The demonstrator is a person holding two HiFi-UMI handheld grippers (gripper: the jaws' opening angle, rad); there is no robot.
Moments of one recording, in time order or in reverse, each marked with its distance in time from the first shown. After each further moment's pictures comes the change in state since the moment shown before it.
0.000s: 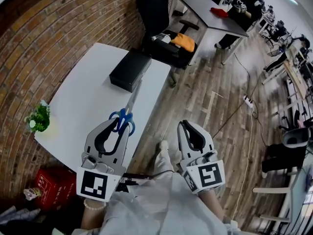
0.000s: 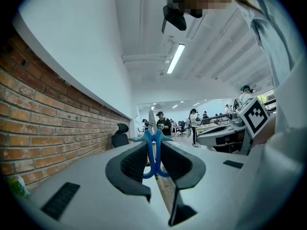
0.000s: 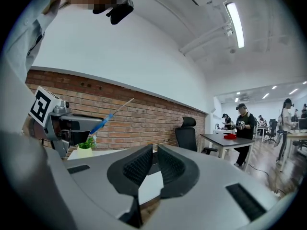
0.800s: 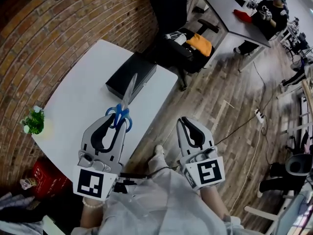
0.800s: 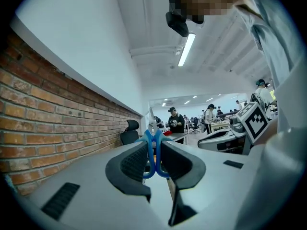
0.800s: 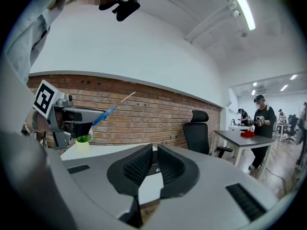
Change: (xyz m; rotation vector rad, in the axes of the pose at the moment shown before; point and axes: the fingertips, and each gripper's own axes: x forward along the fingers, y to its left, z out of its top) left arm 0.165 0.046 -0.009 -0.017 0.050 0.155; right arm 0.149 -0.122 -0.017 -0.014 0.058 0.184
